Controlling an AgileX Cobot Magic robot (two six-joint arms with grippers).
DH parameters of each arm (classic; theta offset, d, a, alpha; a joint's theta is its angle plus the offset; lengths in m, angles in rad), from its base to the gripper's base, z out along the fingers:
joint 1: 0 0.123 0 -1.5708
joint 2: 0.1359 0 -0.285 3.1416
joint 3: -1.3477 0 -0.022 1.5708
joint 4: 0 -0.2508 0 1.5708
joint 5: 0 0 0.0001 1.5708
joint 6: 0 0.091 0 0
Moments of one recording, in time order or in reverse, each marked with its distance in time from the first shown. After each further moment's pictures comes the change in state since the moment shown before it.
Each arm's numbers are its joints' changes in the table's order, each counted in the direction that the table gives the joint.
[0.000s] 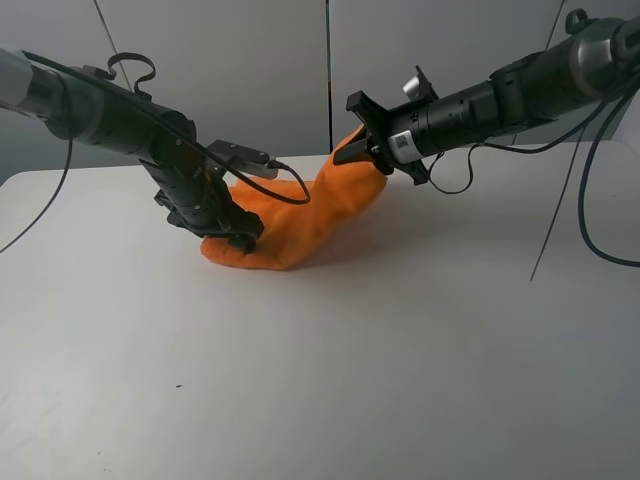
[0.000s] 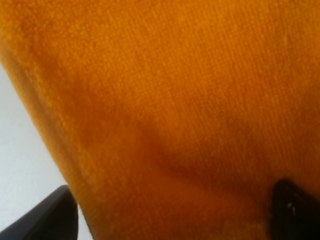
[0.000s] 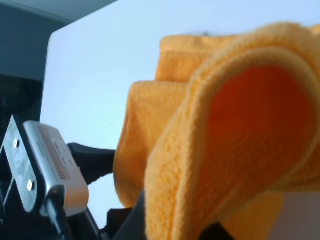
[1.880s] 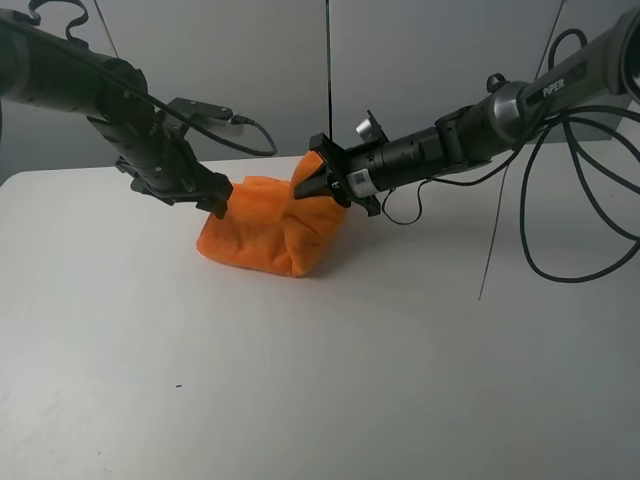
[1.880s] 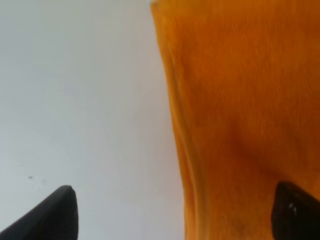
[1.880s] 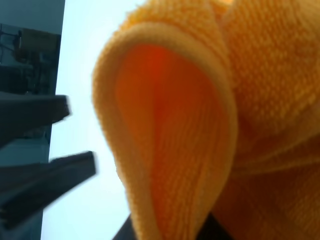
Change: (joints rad) left arm 0.096 -0.155 -0.003 0.001 0.049 0.018; right arm 0.071 0.230 0.145 -0.077 0.115 -0.078
